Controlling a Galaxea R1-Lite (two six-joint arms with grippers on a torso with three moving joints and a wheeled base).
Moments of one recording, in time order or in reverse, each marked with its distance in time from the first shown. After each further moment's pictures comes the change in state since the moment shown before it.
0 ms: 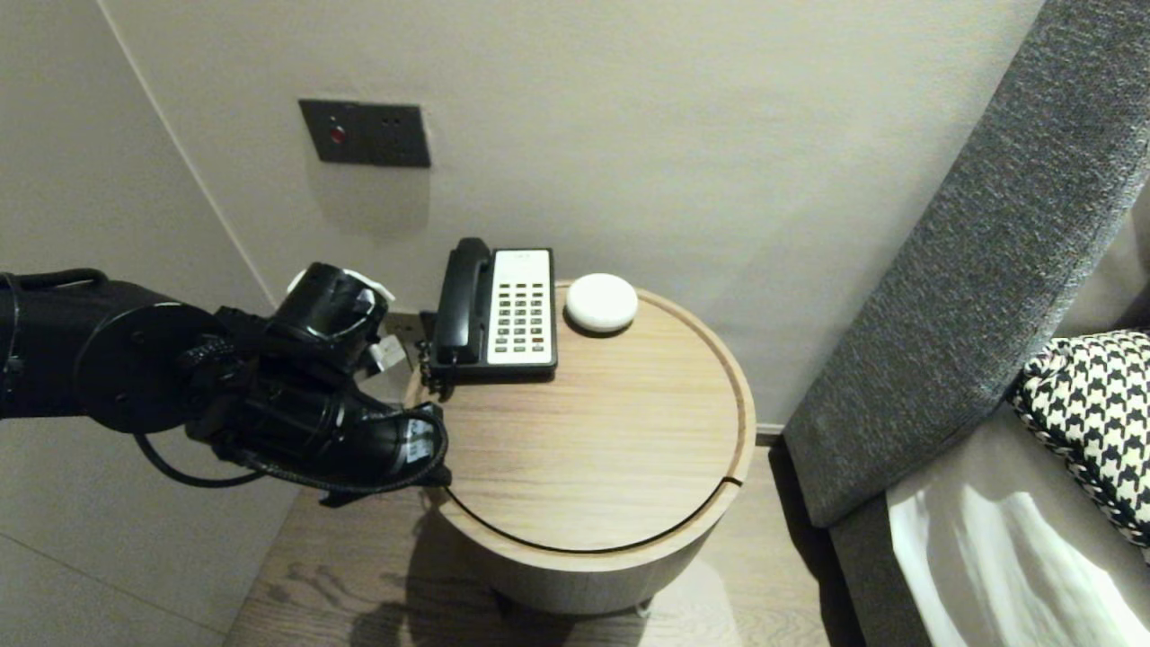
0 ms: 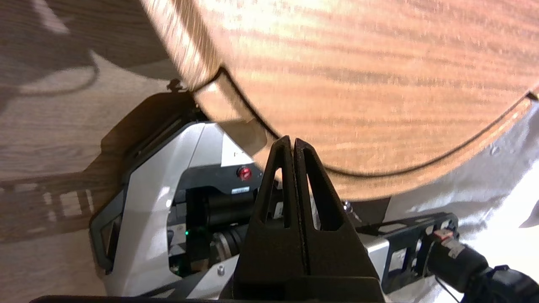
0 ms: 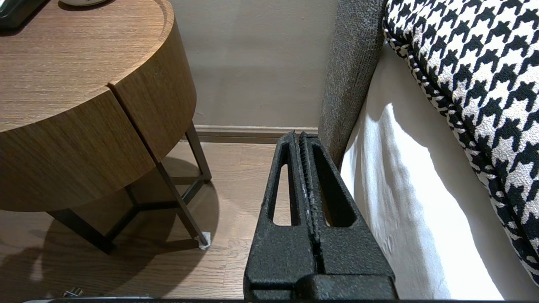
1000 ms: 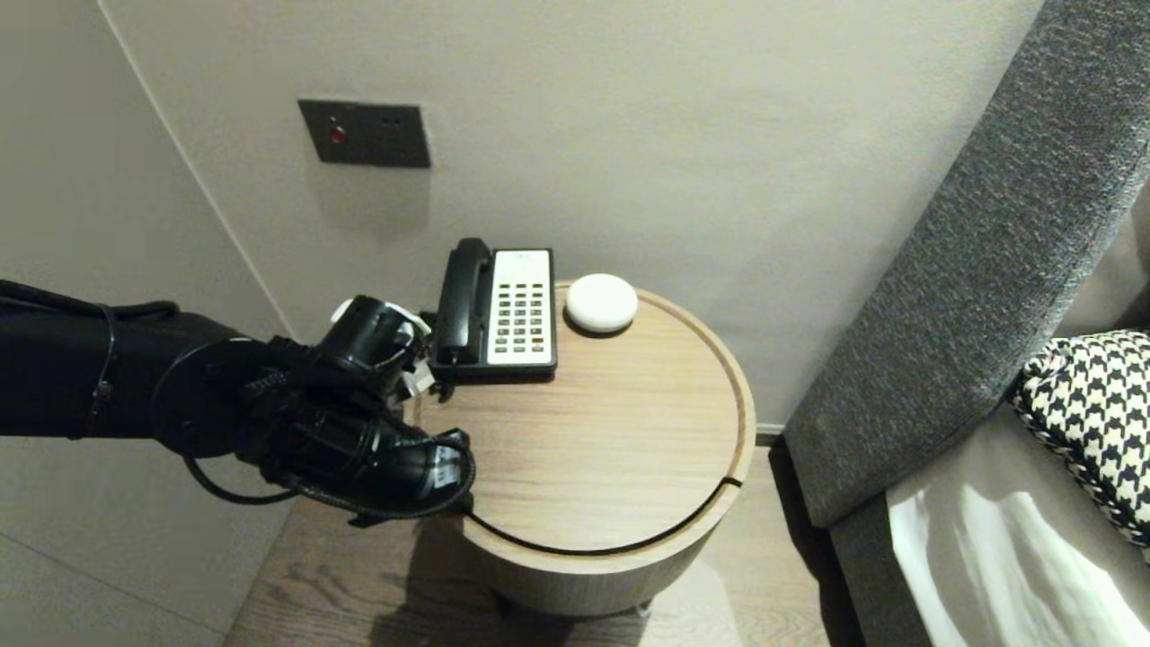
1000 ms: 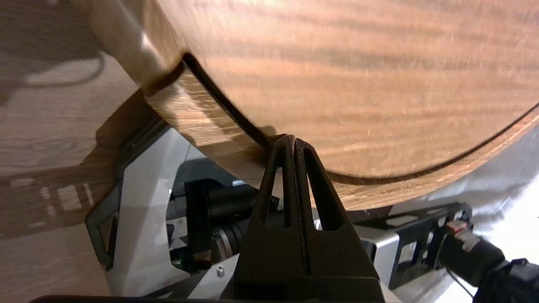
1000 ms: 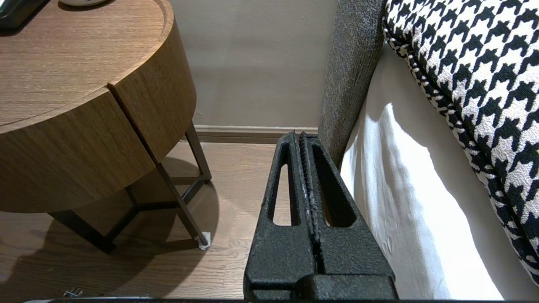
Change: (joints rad) left arm -0.048 0.064 0.042 -0.044 -0.004 -0.001; right arm 0.000 0.000 0.000 0.000 0.000 0.000
